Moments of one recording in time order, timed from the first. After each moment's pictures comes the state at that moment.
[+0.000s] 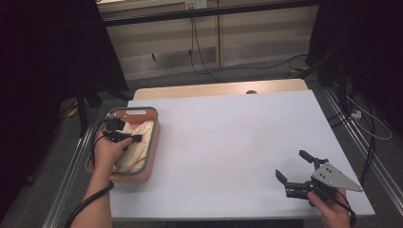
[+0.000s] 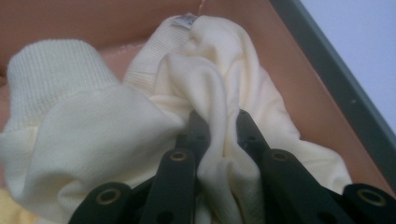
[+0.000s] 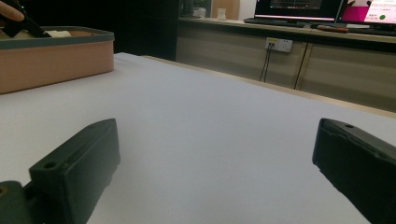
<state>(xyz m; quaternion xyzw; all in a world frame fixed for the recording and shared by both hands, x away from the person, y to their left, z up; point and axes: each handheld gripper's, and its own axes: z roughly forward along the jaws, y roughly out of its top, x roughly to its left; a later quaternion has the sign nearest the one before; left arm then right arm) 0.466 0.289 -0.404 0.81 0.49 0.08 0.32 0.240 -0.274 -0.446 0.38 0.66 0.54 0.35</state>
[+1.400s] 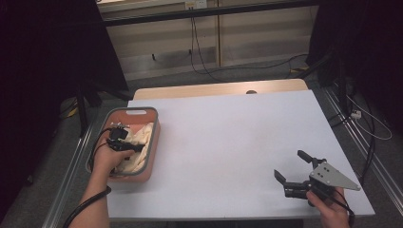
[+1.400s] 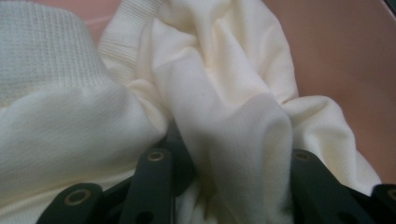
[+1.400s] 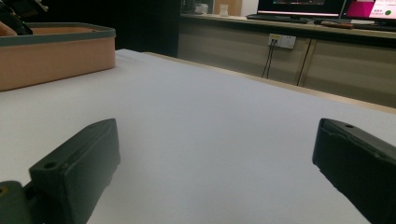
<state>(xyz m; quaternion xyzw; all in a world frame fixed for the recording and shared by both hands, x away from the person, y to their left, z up) 0.460 0.295 -0.436 0.82 0.48 0.04 0.31 0.243 -0.272 -0.448 0.38 0.67 0.54 0.35</state>
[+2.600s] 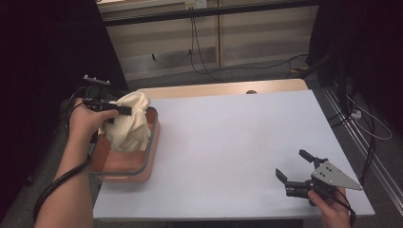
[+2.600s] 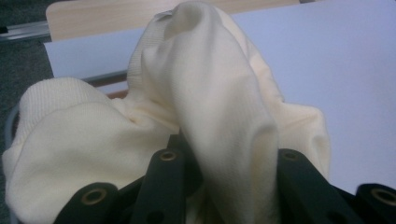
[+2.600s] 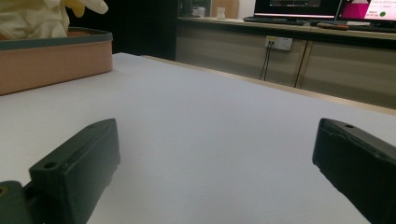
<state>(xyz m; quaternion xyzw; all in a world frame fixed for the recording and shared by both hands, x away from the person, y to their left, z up) 0.481 0.288 -0.277 0.79 0.51 0.08 0.34 0.243 -0.275 -0.447 0.39 0.66 0.54 0.35</state>
